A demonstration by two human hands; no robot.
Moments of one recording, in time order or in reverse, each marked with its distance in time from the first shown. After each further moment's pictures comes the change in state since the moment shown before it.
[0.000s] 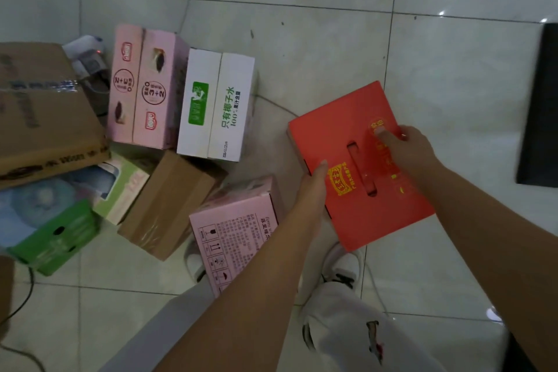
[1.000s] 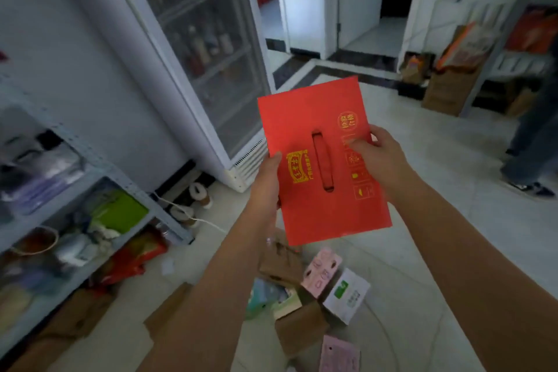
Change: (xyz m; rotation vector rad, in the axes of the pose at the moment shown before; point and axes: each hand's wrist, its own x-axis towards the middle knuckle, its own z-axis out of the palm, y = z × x) left_hand -0.815 0.269 -0.225 -0.430 0.442 0.974; right_hand -0.685 -0.550 -0.220 0.322 -0.382 -0.929
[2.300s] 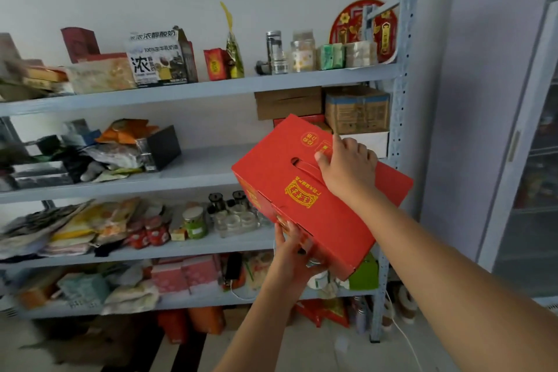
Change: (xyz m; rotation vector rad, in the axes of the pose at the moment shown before) left_hand -0.216 0.062 -0.593 -0.744 0.330 0.455; right_hand -0.367 -0.275 0.614 -0.741 -0.398 -1.132
